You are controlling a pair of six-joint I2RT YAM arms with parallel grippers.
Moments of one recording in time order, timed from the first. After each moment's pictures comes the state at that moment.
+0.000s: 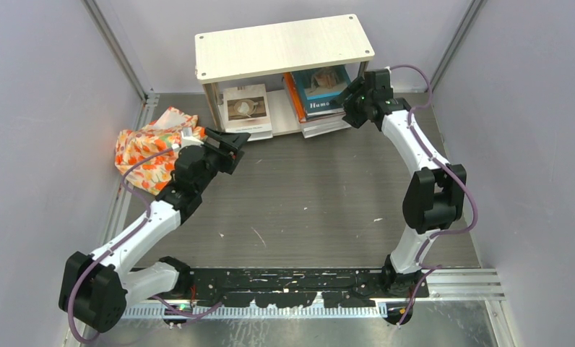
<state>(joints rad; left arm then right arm) -0.43 1.08 0.68 0.22 -0.05 -1.34 0.17 1.78 1.60 -0.47 -0.11 0.96</state>
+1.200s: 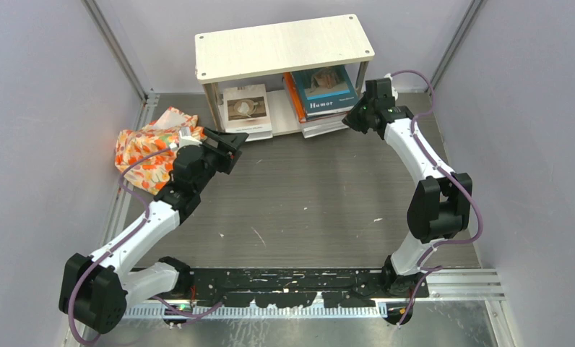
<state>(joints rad) -0.42 1.06 0.68 0.21 -0.05 -1.31 0.18 1.68 1.48 -0.50 -0.02 0.84</state>
